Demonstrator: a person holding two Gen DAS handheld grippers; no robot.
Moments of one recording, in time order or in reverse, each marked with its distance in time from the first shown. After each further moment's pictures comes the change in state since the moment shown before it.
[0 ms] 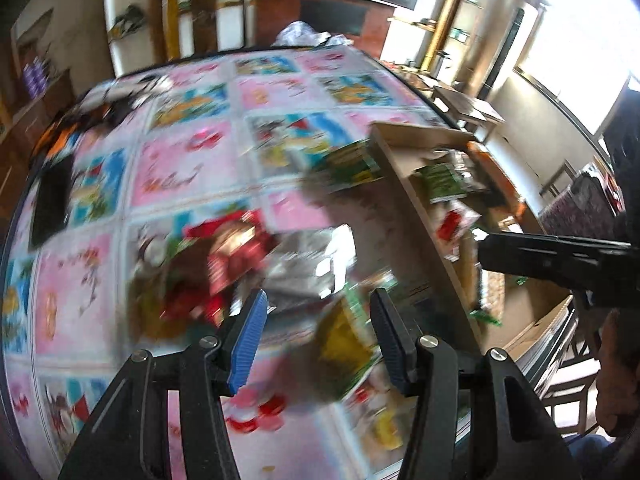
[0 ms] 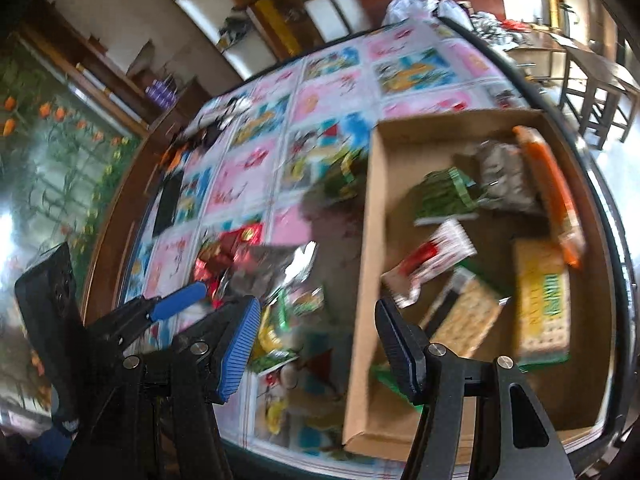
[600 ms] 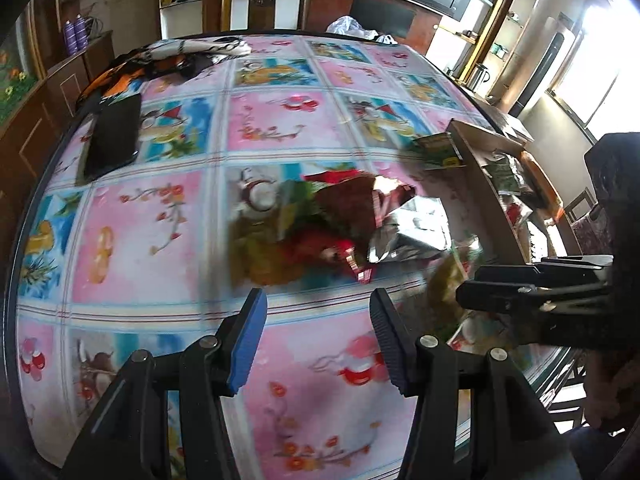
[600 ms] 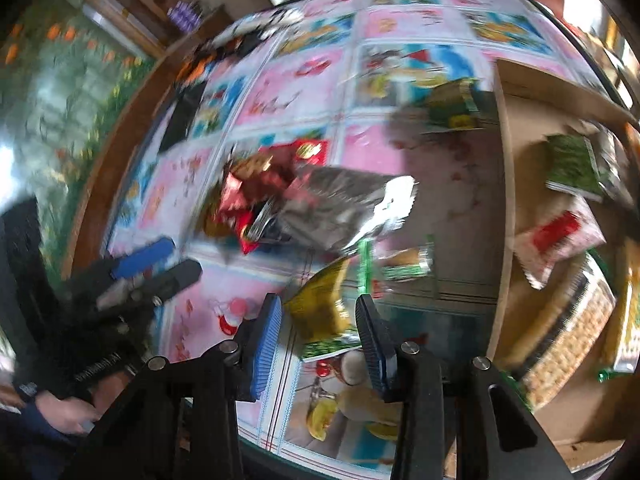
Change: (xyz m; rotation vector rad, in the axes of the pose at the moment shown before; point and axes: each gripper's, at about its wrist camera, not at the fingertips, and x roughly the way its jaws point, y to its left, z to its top) left arm -0.019 0.083 -0.034 -0.112 0.018 0.049; right arm 0.088 0.068 -0.023 -0.175 0.211 -0.035
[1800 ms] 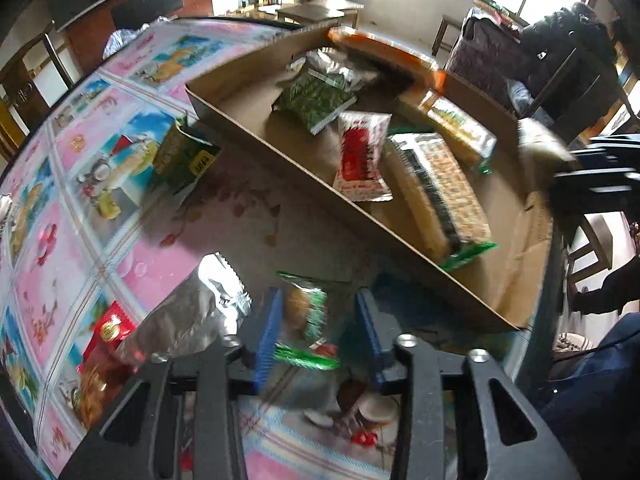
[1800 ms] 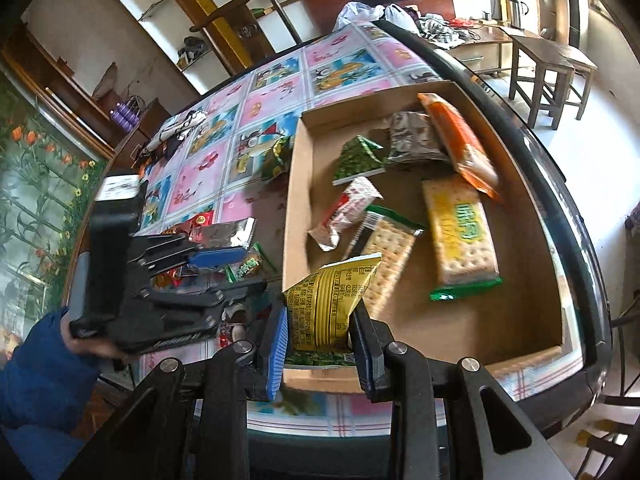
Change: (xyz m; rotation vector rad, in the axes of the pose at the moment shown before) left arm 0.094 -0.168 0.036 0.721 0.214 -0.258; right arm -0.119 -0.099 -0.073 0.299 -0.269 -0.091
